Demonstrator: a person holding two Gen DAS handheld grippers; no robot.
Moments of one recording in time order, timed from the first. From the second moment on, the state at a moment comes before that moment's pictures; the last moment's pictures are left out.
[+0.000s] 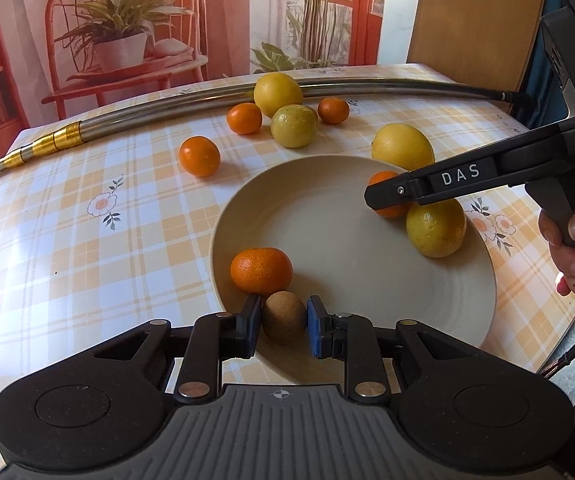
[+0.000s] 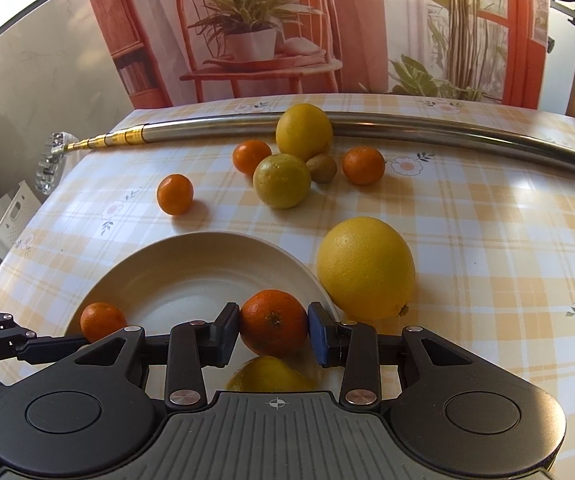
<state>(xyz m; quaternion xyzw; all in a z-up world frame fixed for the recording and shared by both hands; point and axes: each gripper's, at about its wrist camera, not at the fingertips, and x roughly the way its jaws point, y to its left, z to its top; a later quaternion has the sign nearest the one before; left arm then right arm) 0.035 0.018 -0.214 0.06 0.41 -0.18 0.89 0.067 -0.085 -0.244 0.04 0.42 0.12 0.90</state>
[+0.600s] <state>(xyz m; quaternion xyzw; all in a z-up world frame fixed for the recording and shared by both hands) 0.033 0.020 -0.214 0.05 0.41 -0.18 0.89 0.065 -0.085 -0.246 0.04 0.42 0.12 0.90</state>
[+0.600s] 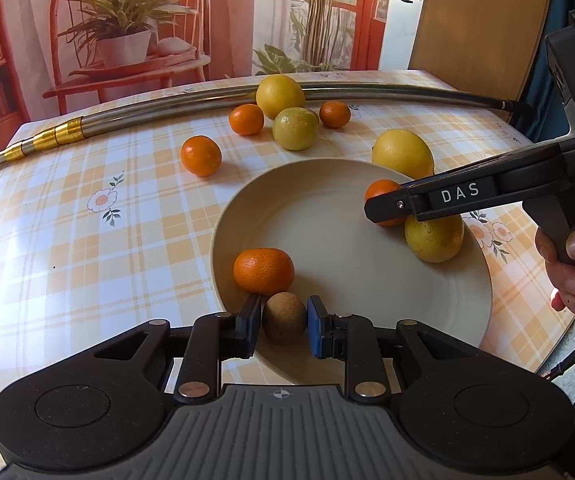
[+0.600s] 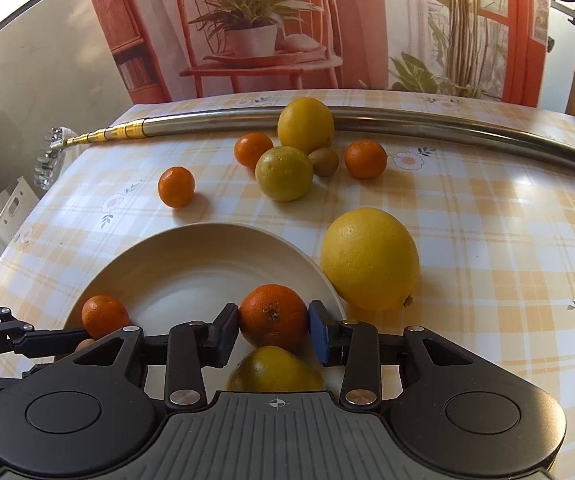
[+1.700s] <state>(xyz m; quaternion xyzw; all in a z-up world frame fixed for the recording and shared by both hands) 0.065 0.074 -0.142 -0.01 0.32 -0.12 0.94 0.070 -0.130 -0.175 0.01 0.29 0.07 0.95</state>
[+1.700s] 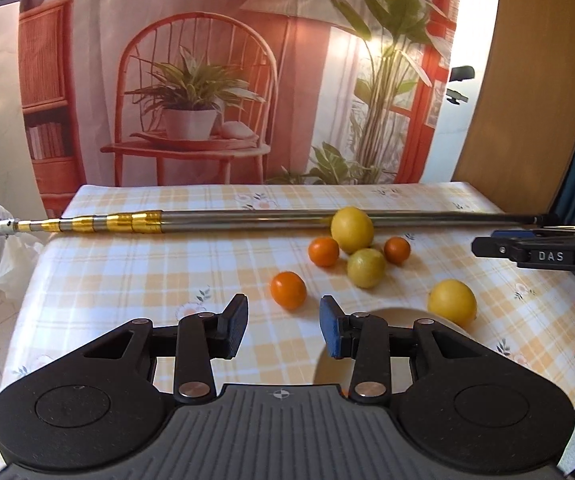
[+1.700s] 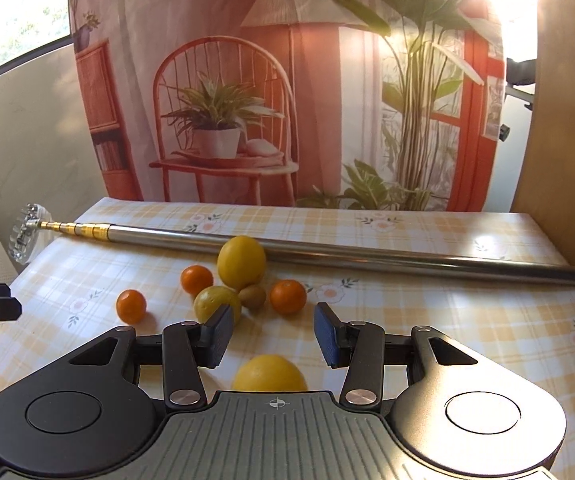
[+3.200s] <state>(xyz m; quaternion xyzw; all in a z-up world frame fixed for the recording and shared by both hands) 0.193 0.029 -0.216 -0.03 0.44 -0.10 0.89 0.119 -0.181 -0.238 0.09 0.30 0.07 0.95</state>
